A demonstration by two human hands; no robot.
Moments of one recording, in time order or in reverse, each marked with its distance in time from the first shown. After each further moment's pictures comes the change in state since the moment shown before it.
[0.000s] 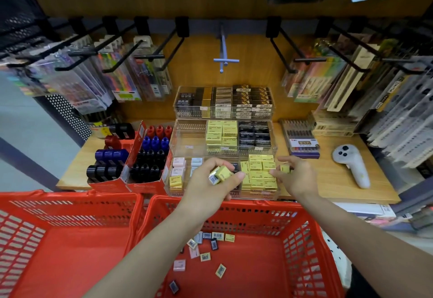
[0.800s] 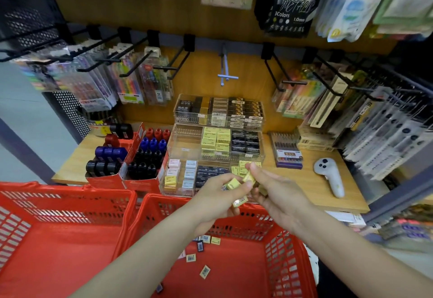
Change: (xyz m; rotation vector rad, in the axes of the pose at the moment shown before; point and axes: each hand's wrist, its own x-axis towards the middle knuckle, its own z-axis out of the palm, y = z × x) left_hand -0.021 0.013 0.022 -0.203 -0.254 -0.203; right_hand -0.098 -0.096 -0.053 0.919 -0.434 0.425
